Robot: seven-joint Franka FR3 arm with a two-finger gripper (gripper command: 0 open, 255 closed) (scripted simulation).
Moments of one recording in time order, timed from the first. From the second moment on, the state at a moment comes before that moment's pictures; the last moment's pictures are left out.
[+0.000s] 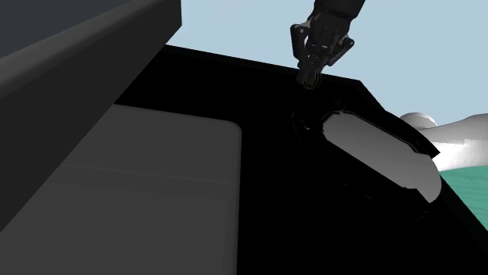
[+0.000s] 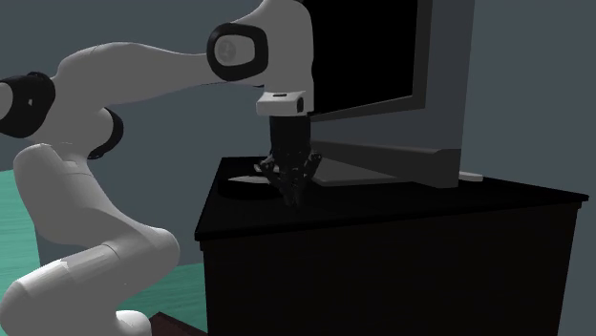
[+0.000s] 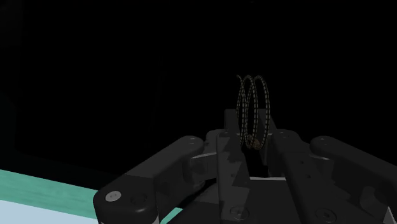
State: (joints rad) arm -0.03 -0.79 0.36 -2.25 0.40 1.49 0.84
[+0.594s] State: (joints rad) arm -0.04 -0.75 0.34 -2.10 0.38 1.39 0.86
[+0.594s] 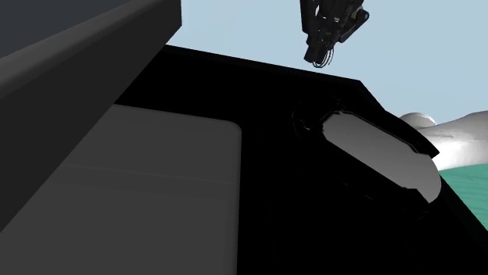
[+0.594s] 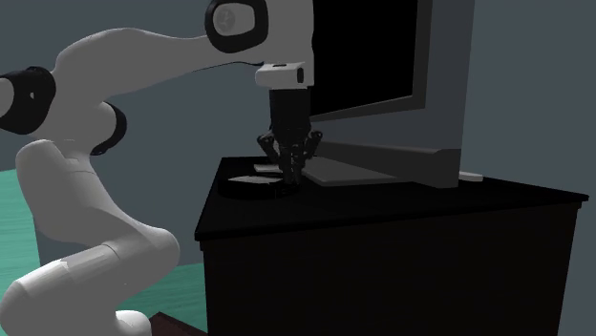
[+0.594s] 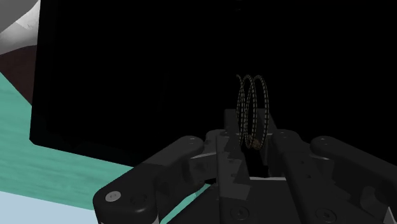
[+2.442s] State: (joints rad) arm 0.02 -0.87 0.49 -1.90 0.55 1.17 1.17
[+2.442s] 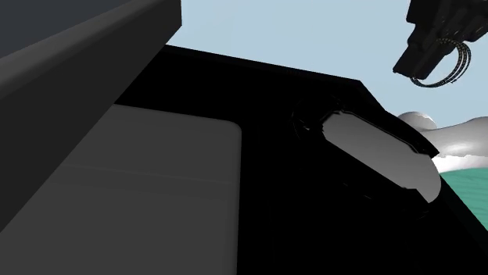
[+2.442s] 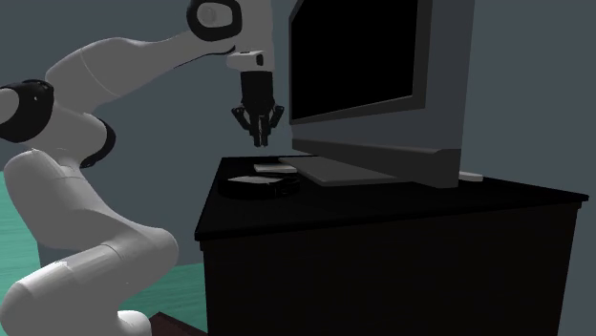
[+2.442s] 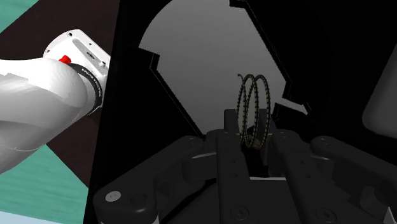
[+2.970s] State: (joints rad) arm 0.04 -0.94 0.51 -2.04 0.58 1.24 1.15
